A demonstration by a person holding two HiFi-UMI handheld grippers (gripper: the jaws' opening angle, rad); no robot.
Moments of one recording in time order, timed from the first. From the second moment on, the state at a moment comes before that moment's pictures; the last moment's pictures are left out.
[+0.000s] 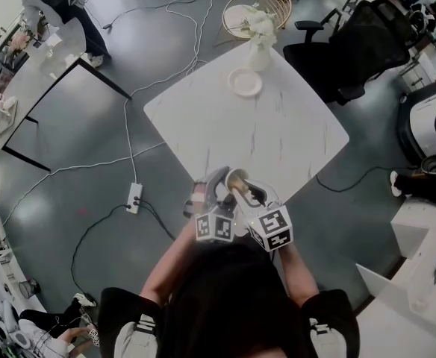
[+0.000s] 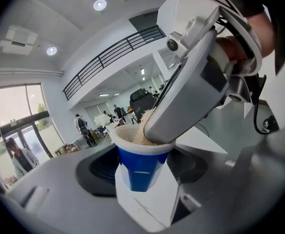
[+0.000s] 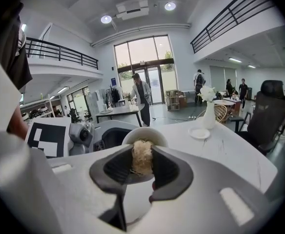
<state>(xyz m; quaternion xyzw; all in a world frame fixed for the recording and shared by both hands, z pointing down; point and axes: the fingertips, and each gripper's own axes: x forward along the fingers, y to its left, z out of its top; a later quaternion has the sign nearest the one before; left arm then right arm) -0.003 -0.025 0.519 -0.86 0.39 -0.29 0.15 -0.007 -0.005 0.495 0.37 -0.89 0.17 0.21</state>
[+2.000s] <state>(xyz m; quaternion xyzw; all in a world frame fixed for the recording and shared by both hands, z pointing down) -0.021 -0.009 0.518 -0.87 0.40 -0.27 0.14 -0.026 0.014 0.481 0.35 -0.89 0.15 0.24</state>
